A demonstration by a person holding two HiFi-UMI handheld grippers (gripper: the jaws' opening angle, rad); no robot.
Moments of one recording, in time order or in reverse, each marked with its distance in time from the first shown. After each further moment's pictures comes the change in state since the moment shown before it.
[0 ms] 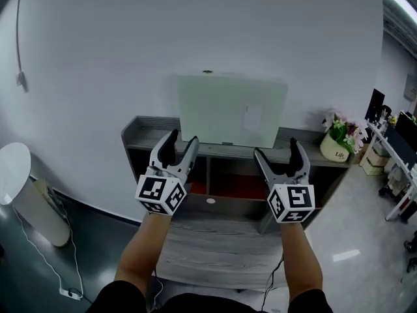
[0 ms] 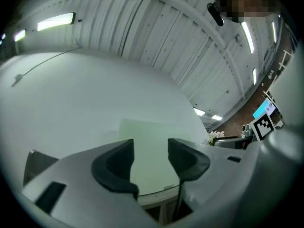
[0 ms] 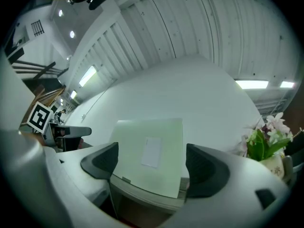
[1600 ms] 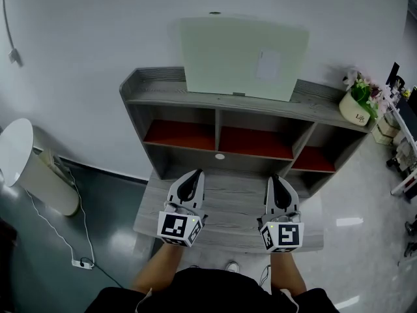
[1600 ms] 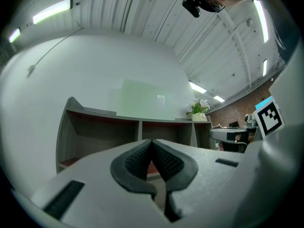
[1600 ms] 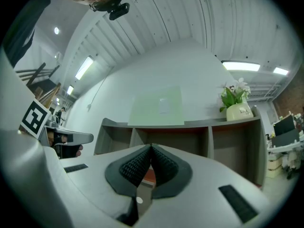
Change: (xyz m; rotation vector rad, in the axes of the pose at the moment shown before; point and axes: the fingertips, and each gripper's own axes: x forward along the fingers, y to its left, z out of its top) left arm -0.157 -0.074 -0.140 -0.047 0.327 0.067; right arm -0.145 0.080 -0.127 0.089 0.195 -0.014
